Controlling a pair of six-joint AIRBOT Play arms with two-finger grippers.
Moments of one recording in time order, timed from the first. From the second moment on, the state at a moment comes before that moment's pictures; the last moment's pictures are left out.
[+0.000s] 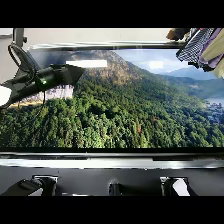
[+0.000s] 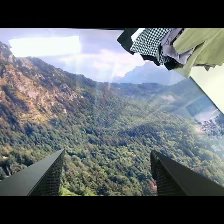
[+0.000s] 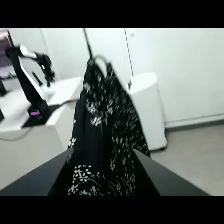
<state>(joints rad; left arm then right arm) -0.32 -1.06 1.24 0.80 -0.64 -1.24 -0.92 -1.00 1.93 -2.32 0.94 2.25</state>
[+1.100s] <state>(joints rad) -0.32 -0.78 1.04 1.49 -1.00 -1.56 0.09 -1.04 1.47 -1.46 1.39 1.51</state>
